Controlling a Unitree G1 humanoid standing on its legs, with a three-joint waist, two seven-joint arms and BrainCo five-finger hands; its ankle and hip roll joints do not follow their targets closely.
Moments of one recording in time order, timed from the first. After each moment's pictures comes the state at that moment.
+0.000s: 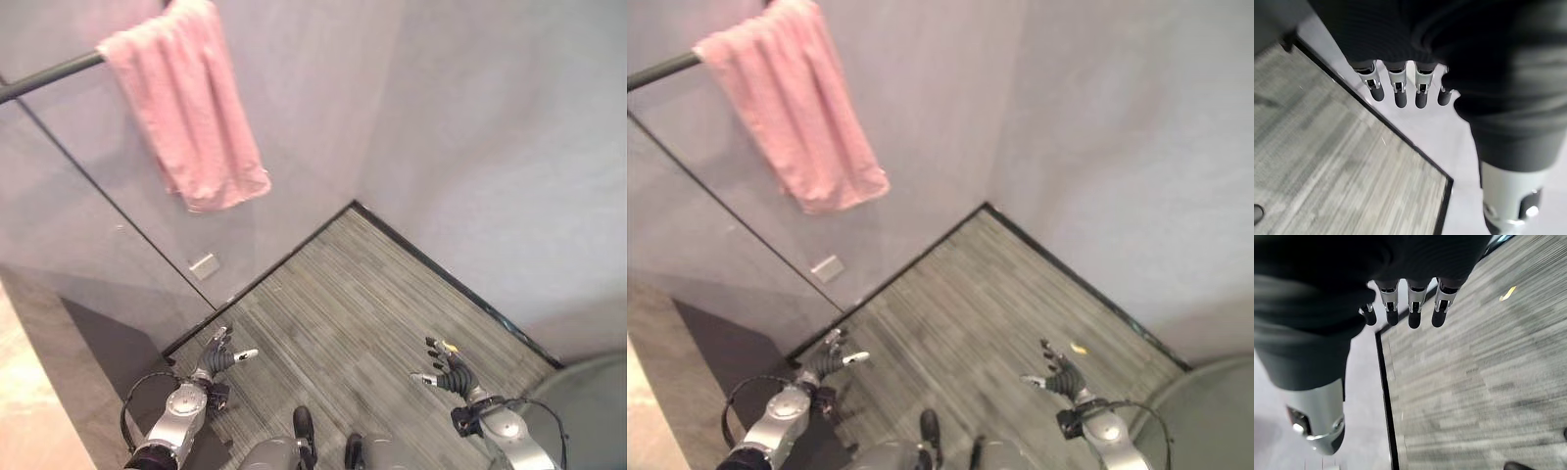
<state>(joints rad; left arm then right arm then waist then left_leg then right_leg) -0.08 0.39 -0.31 0.69 -0.30 -0.17 0.06 0.14 -0.49 0.24 0.48 0.15 -0.15 0.05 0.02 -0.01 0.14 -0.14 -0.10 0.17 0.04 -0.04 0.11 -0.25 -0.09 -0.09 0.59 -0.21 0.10</state>
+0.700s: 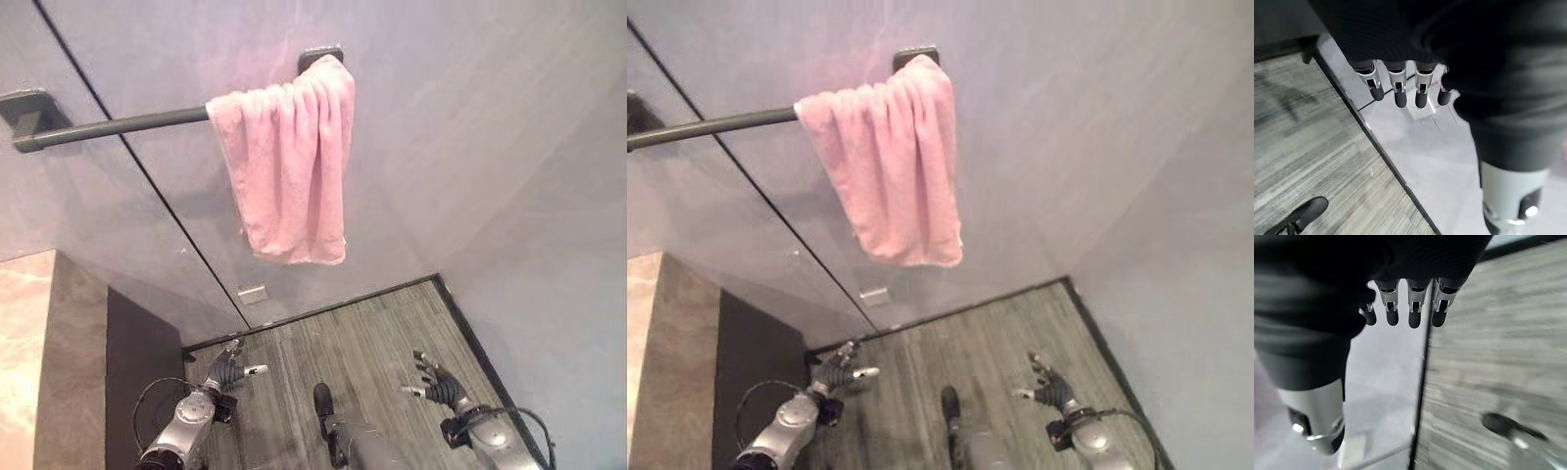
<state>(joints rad) -0.08 0.37 -0.37 0.76 -0.25 -0.18 0.03 0.08 -0.48 0.29 0.53 0.15 -0.16 0.05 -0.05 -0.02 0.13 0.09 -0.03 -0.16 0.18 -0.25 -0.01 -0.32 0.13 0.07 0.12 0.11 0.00</state>
